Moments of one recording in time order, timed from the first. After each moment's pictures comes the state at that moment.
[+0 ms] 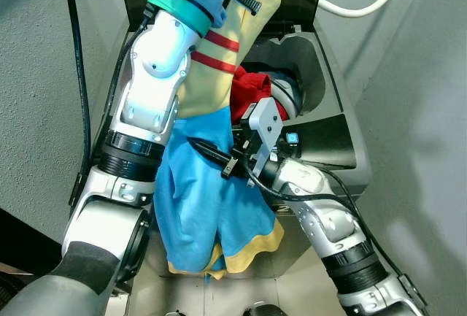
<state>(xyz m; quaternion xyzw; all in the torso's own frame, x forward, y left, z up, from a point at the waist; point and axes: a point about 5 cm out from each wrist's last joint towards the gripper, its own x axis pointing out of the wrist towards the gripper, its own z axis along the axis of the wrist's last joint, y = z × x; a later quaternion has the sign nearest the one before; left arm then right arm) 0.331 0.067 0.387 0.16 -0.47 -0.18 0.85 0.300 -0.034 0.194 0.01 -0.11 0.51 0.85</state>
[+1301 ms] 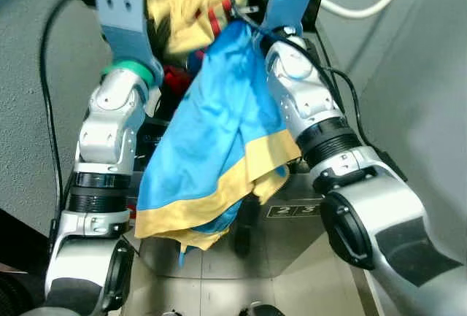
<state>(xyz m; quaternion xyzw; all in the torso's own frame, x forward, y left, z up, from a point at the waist) 0.374 0.149 0.272 -0.01 -0.05 -0.10 0.99 0.401 -0.036 0.314 -0.06 -0.23 0.11 0.96</state>
